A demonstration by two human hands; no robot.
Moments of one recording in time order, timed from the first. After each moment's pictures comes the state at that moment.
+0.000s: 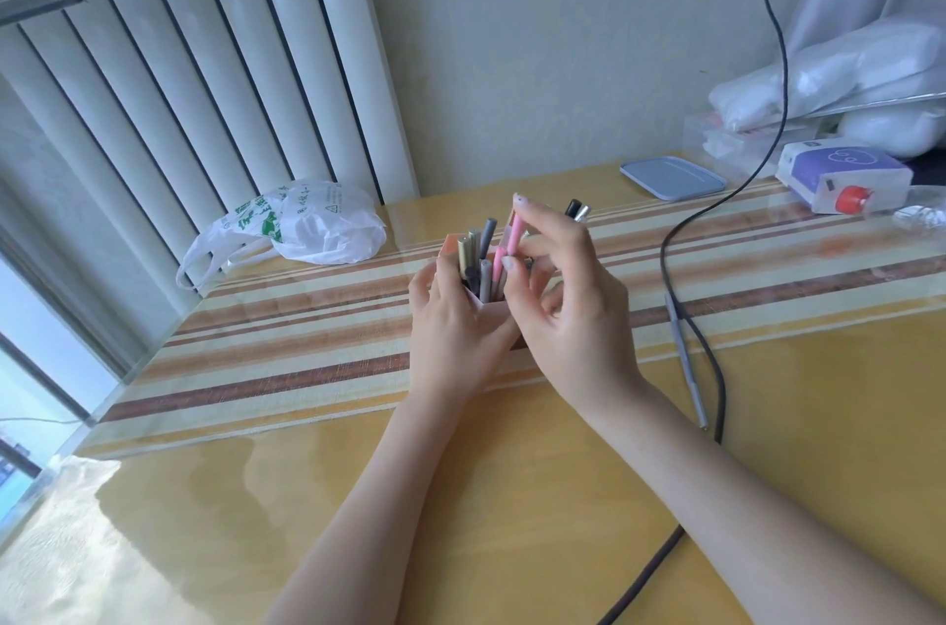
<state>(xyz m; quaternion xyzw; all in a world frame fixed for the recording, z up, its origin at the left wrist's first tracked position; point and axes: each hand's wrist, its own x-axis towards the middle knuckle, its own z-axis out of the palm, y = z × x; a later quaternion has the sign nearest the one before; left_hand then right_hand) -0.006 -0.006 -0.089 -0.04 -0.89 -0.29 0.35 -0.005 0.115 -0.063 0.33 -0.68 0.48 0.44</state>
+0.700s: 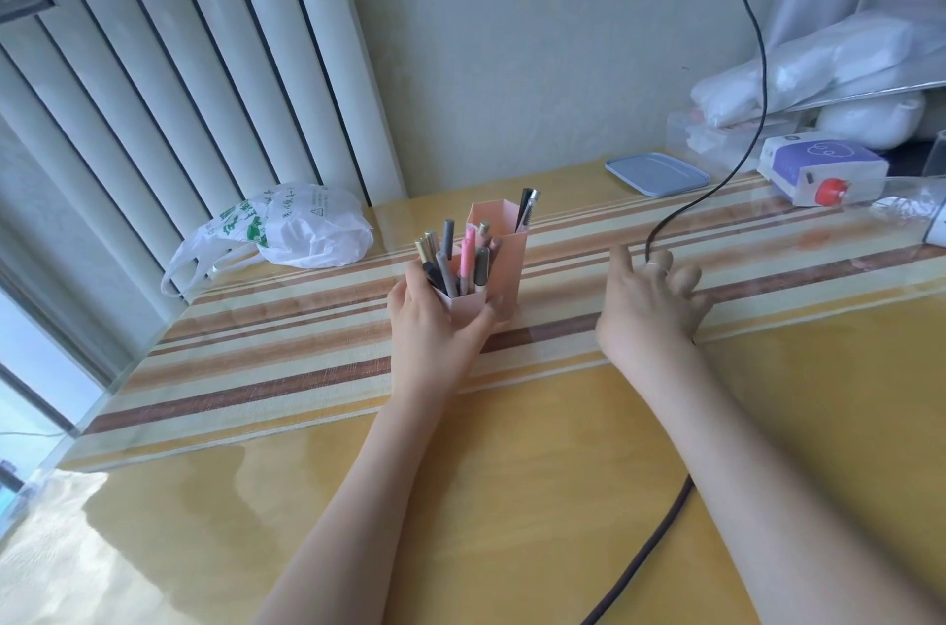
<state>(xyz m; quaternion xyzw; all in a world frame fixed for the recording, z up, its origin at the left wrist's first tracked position) -0.008 -0.013 -0.094 0.04 -0.88 -0.35 0.33 -0.039 0.160 -0.066 -0.05 -0.99 0.13 0.06</state>
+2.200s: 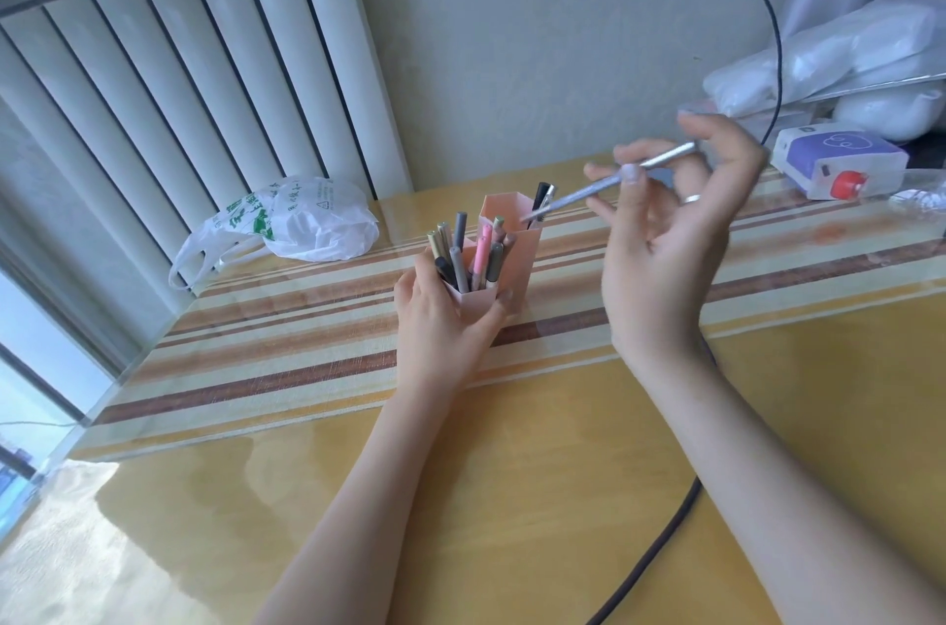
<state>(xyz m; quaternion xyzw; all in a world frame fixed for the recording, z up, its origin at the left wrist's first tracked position) -0.005 -0.010 -0.092 0.03 -0.88 -0.33 0.33 -0.009 0.145 -0.029 0.20 -0.53 0.70 0.43</state>
